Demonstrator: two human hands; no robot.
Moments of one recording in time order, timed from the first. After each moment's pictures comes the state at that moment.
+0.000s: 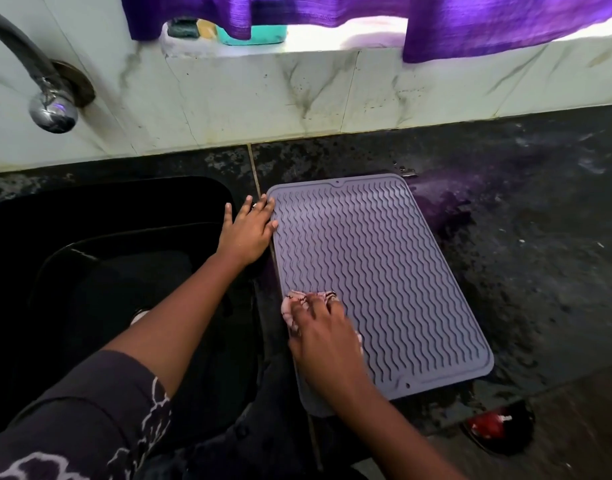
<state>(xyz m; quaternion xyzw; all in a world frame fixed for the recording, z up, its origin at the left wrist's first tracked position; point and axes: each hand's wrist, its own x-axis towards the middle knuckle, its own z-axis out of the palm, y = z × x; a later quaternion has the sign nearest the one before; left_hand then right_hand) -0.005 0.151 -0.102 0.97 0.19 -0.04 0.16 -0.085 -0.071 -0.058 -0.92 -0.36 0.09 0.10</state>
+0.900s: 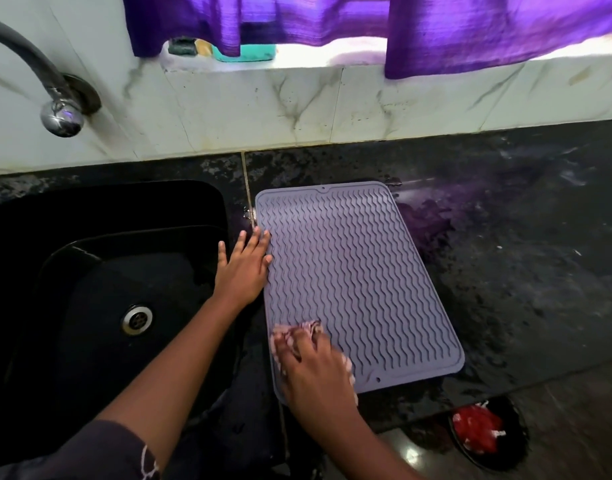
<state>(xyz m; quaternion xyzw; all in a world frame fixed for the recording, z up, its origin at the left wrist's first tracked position) -0.057 0.081 -0.099 0.95 0.24 -0.04 0.18 -0.110 -0.123 -0.057 -0.90 -0.43 0.10 0.02</state>
